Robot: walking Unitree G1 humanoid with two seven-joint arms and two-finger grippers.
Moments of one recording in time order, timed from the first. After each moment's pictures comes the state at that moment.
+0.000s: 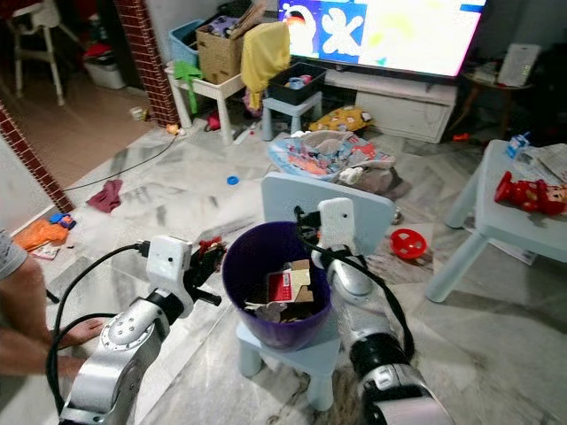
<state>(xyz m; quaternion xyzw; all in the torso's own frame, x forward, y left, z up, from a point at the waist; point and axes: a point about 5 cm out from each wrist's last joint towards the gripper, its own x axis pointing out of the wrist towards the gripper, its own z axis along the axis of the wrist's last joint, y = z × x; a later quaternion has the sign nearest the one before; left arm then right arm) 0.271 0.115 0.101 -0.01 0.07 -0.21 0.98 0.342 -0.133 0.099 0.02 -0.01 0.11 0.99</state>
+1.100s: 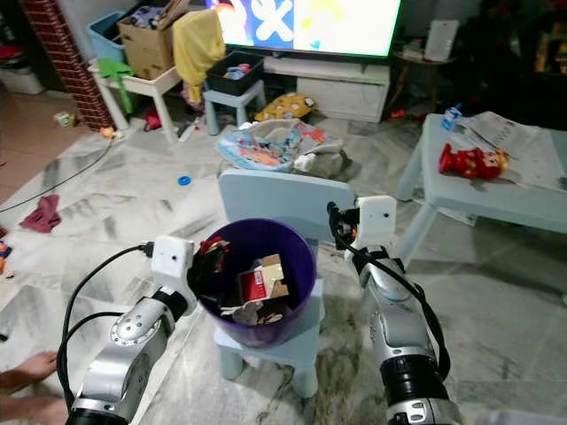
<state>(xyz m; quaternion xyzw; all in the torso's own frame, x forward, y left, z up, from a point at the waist) 0.280 0.131 0.077 -0.03 0.11 -0.15 0.98 0.330 -0.149 0.121 0.02 -0.02 0.09 1.00</state>
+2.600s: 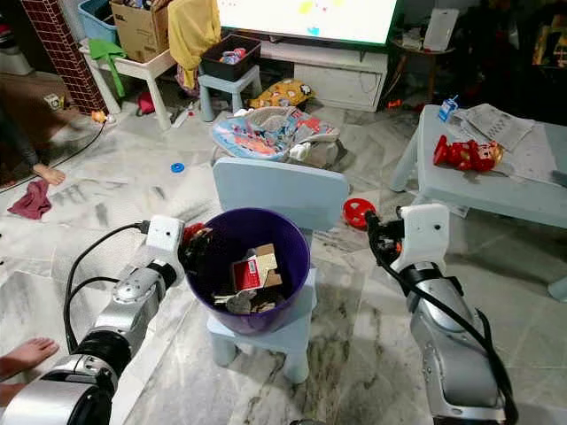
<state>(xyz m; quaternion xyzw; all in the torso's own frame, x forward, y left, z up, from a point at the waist) 0.341 0.161 0.062 0.03 0.11 -0.13 0.98 0.281 -0.192 0.150 -0.03 0.00 0.06 1.00</state>
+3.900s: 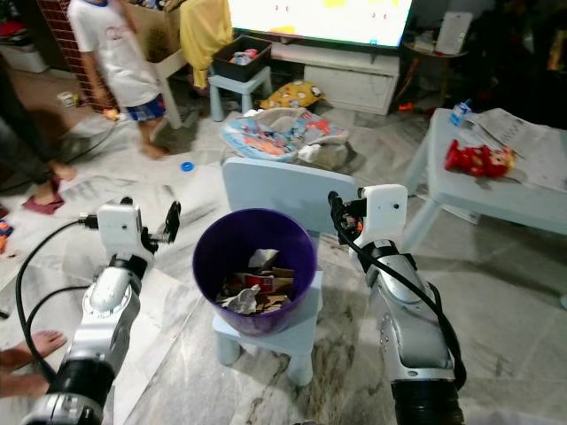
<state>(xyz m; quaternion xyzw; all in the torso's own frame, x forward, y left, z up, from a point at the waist) 0.296 0.182 0.100 0.03 -0.06 0.00 1.00 0.312 -0.149 0.151 0.02 -0.03 0.10 0.99</state>
